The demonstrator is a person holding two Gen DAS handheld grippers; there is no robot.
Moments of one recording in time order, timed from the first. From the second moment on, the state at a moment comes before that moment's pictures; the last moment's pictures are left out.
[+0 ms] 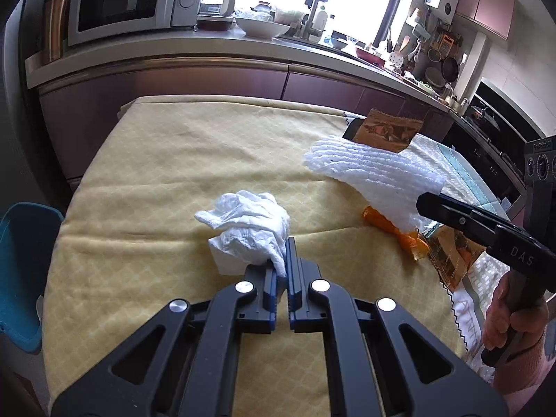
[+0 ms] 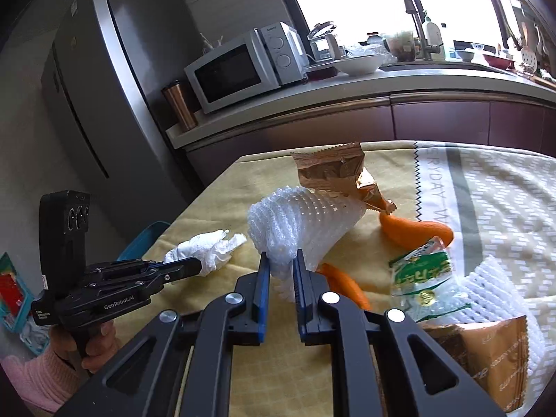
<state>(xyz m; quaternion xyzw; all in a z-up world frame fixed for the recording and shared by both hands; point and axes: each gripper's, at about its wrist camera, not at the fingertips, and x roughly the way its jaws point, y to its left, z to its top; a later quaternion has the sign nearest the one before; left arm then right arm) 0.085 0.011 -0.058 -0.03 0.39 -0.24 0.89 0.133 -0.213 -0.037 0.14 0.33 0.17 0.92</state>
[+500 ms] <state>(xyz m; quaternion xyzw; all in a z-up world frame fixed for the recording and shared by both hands) 0.054 0.060 -0.044 -0.04 0.37 -0.21 0.90 0.131 -0.175 -0.041 0.17 0.35 0.28 0.88</state>
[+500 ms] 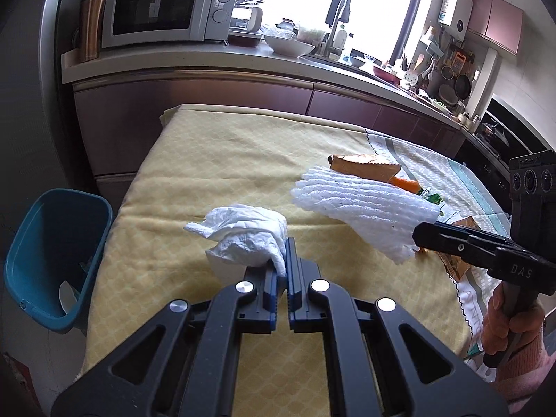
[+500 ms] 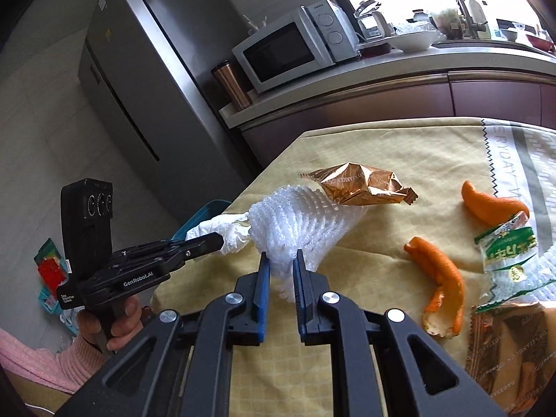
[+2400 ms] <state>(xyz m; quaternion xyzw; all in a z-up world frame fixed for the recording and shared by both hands) 0.011 0.165 -0.013 -0.06 0.31 -0.11 0.94 0.164 -0.077 -0.020 0.10 0.32 0.39 0.86</state>
